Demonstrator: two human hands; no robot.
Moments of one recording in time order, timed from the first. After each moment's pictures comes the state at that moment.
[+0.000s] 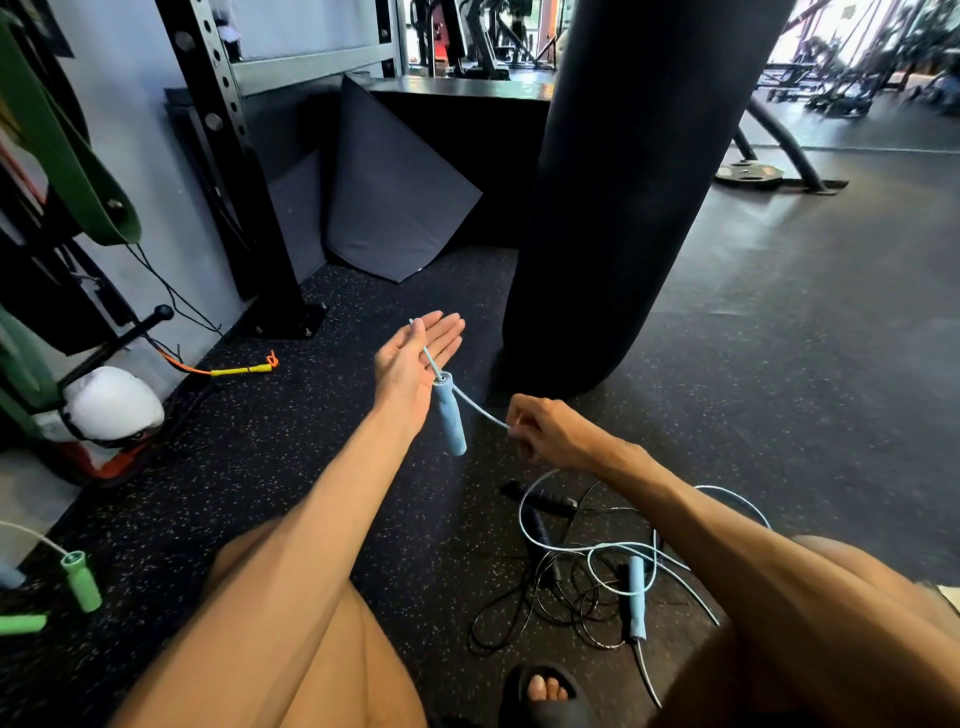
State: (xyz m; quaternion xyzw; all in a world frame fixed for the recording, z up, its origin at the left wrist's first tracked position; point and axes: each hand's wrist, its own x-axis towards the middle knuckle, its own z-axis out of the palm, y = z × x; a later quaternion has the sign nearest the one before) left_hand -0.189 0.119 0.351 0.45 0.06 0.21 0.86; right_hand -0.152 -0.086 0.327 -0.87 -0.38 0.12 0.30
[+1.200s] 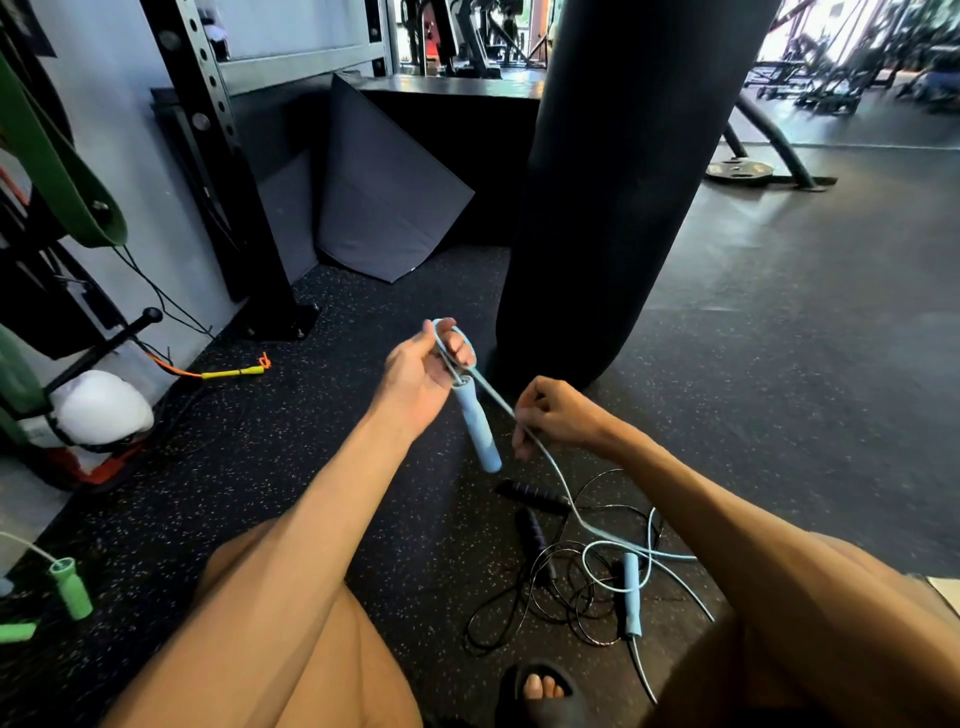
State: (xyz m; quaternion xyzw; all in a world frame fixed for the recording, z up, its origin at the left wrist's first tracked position) left_hand -0.192 0.099 0.364 0.37 0.05 0.09 0.93; right_hand -0.148 -0.094 0.341 -0.81 -0.26 0.23 0.47
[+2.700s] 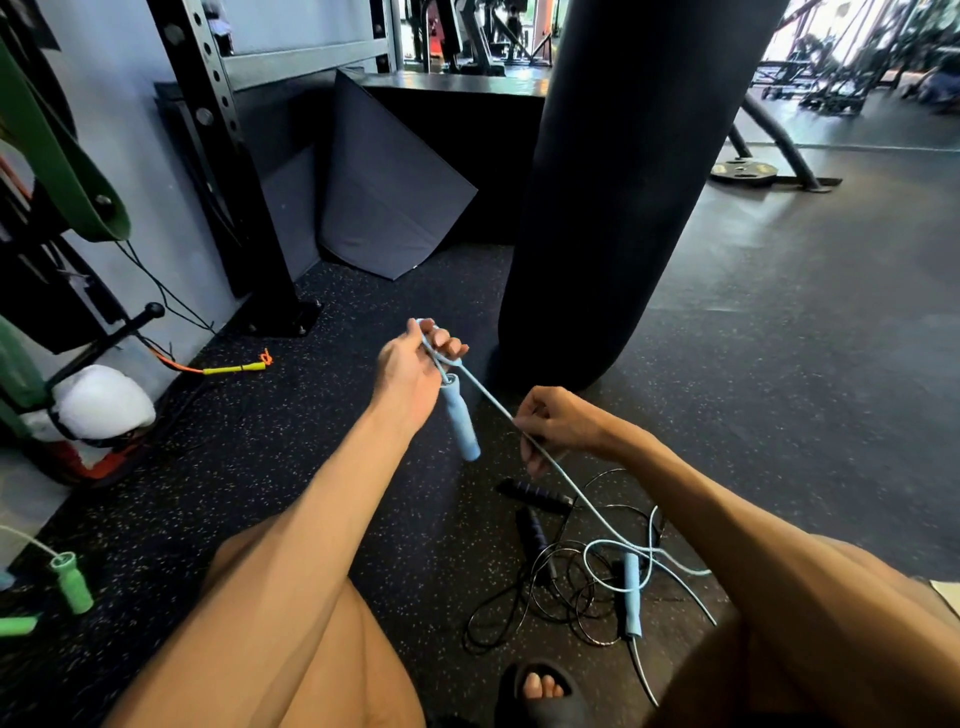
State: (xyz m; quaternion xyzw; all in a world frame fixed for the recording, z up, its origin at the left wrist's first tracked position) left_hand -0.184 0.107 0.362 0.35 0.12 0.15 0.92; right_hand -0.155 -0.096 0.348 -0.82 -0.25 0.30 0.43
